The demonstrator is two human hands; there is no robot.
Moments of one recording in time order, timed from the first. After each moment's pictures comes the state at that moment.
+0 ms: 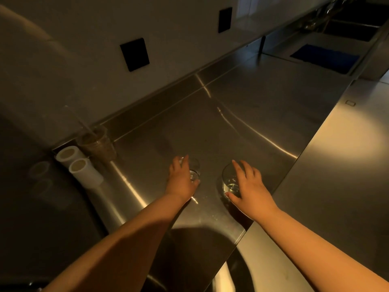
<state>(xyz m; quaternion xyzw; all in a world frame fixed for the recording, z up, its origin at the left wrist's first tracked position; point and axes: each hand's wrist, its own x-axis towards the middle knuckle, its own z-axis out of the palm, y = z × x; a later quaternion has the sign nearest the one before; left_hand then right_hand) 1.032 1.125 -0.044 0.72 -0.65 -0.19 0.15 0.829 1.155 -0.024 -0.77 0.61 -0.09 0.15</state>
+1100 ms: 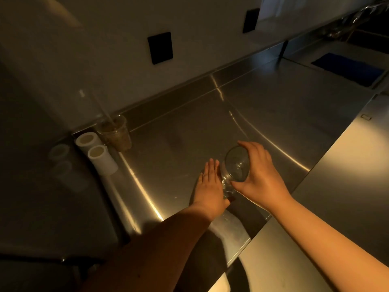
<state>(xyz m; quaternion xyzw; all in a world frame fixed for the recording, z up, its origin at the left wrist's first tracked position) 0.996 1.157 -0.042 0.67 -0.73 -0.13 0.01 0.862 1.144 0.037 -0.81 0.51 -0.26 0.14</state>
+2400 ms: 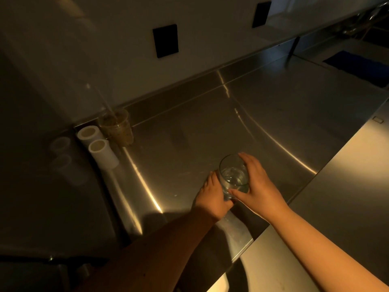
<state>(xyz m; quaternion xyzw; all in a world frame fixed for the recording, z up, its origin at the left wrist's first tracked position) 0.990 1.158 -0.073 0.70 -0.65 -0.26 0.16 0.853 1.139 -0.010 -0.81 0.50 -0.22 0.22</state>
